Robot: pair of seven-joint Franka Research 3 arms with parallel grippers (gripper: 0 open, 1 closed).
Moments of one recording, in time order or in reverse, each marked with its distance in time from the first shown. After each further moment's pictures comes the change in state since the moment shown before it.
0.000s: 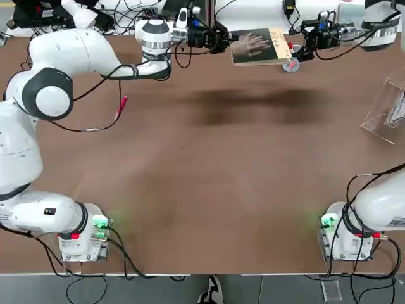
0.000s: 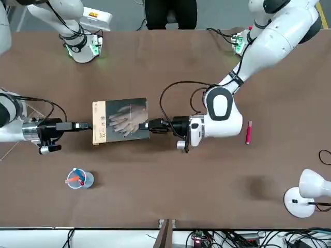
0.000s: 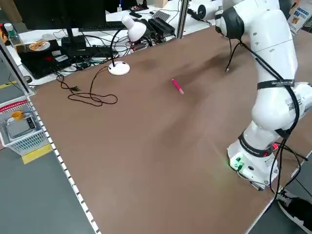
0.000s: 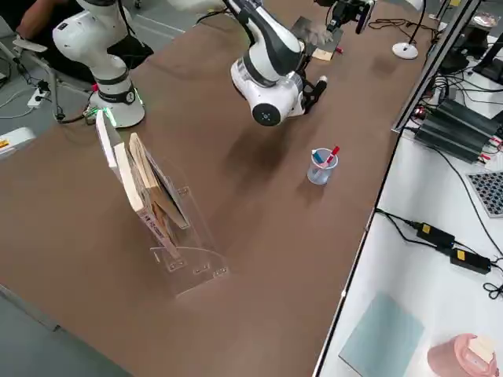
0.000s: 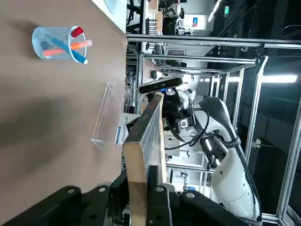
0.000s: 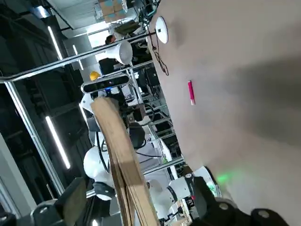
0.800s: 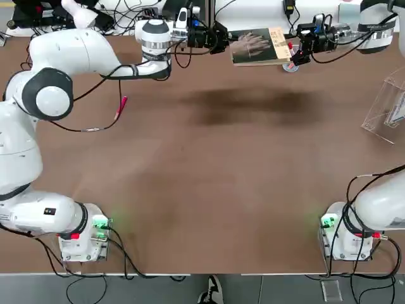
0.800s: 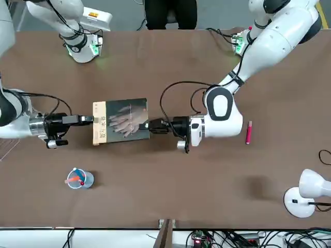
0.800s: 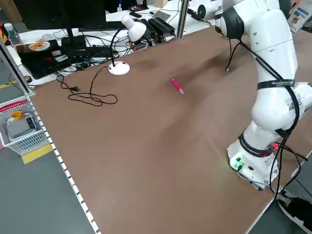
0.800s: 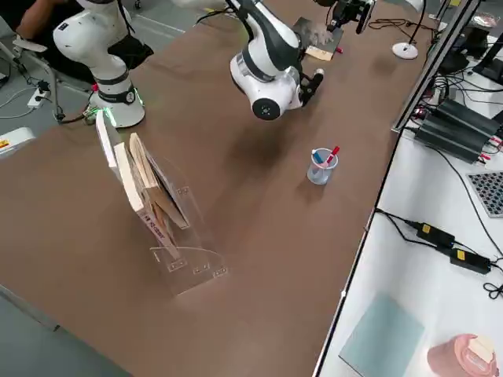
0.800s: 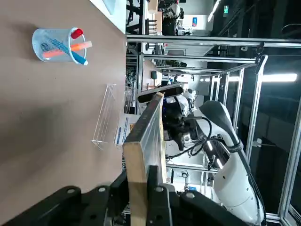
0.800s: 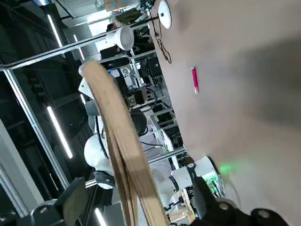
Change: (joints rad) left arm 0.000 0.000 0.001 0.000 0.000 0.000 0.010; right arm 0.025 -0.045 0.001 -0.056 0.007 -0.023 -0.007
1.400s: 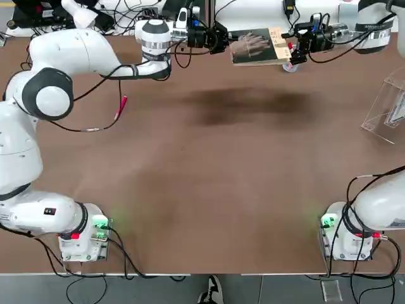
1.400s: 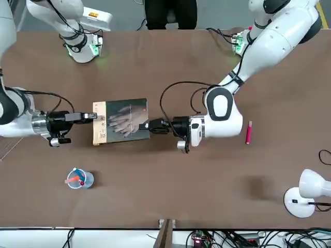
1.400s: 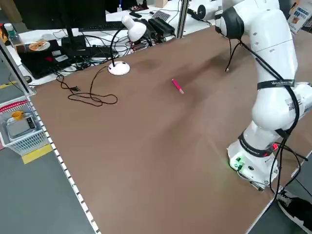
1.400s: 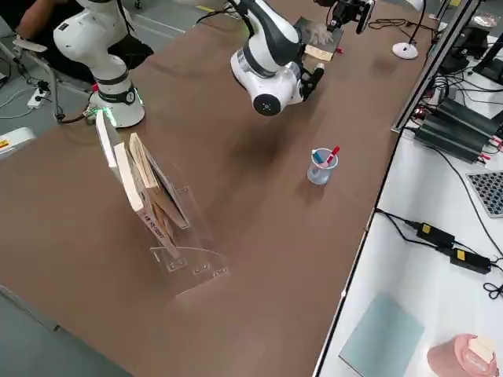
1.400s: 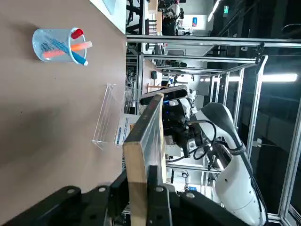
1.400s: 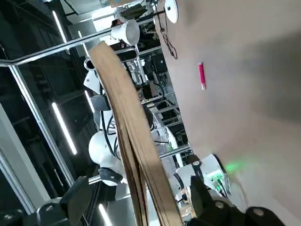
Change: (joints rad) left arm 0.000 0.000 0.000 0.000 0.000 0.000 0.000; right arm 0.028 -0.010 0.005 -0.010 0.036 -0.001 0.000
